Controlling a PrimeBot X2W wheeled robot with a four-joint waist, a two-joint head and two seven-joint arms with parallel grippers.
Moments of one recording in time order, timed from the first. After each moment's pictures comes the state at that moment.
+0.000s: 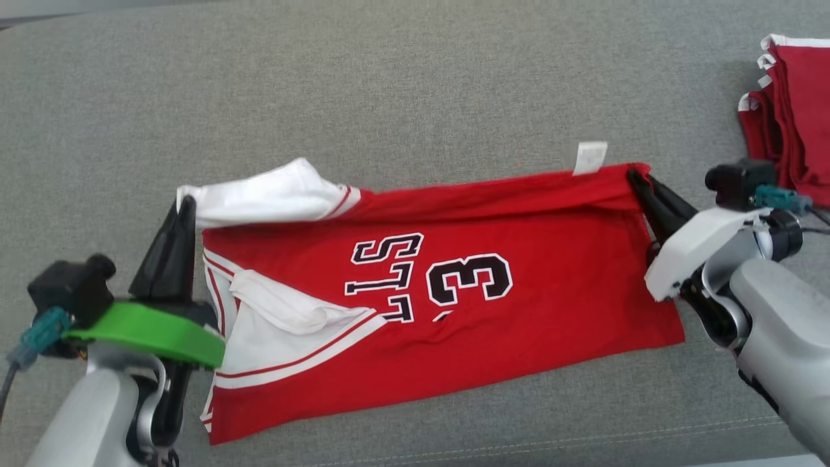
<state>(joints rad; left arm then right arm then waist) -0.34 0.41 -0.36 0.16 -0.71 0.00 -0.20 -0.70 -0.49 0.72 0.63 0.86 0.13 -0.21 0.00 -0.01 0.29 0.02</state>
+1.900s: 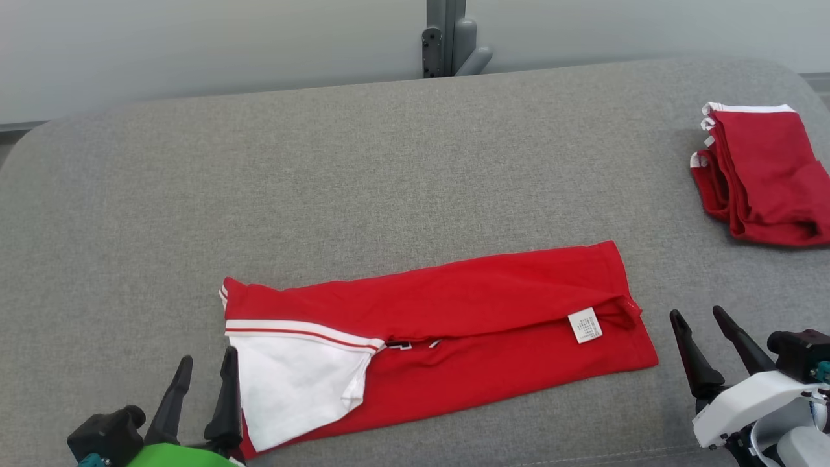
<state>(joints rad) 0.08 0.35 -0.33 0.08 -0.80 0.08 -0.25 -0.09 -0.43 0.27 0.37 0.62 0.13 -0.26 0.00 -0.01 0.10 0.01</state>
